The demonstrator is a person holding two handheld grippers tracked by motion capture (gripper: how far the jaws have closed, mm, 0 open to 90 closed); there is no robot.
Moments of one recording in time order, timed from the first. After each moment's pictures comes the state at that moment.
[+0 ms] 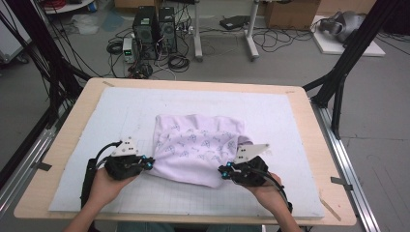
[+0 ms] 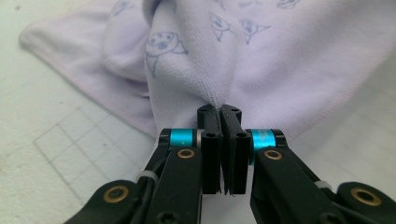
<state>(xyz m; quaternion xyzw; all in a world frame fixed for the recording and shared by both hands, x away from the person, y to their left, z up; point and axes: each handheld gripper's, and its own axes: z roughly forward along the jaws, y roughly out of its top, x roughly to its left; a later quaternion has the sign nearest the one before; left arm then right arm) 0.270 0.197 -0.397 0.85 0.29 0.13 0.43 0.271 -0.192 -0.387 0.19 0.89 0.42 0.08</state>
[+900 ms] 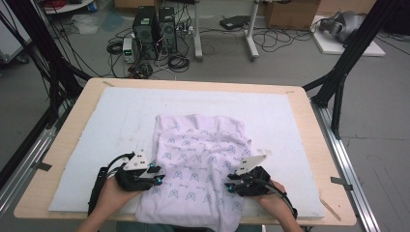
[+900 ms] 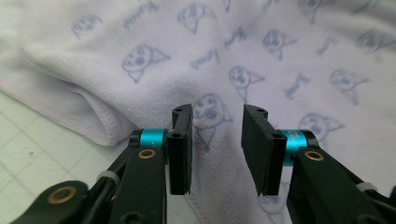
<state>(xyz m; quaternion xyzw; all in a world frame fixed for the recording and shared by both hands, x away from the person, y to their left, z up) 0.270 0.169 -0.434 0.88 0.25 0.11 0.38 0.271 -0.207 -0.439 0.20 0.91 0.36 0.07</state>
